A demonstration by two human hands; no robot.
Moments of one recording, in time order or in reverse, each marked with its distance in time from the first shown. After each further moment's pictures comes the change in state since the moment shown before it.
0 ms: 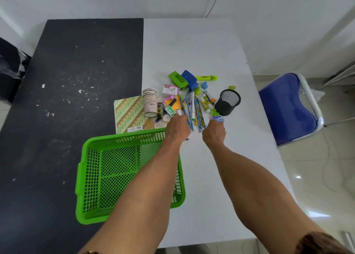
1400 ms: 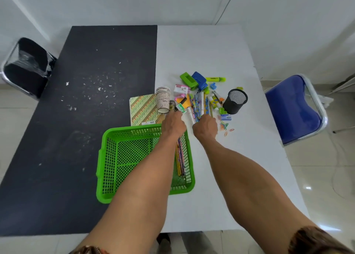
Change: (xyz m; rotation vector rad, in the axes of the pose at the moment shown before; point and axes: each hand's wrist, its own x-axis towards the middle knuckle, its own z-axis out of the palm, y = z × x) left_hand -0.055 -0.031 -0.047 0.010 0.111 -0.055; right_hand -0.072 -0.055 -0.004 0.140 0.019 -0.066
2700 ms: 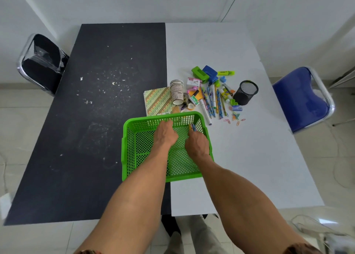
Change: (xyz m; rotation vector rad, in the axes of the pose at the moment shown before) left_hand -0.065 -0.105 -0.006 -0.027 -0.037 -0.077; right_hand -0.117 -0.008 0.079 -0.248 -0.031 -0.334
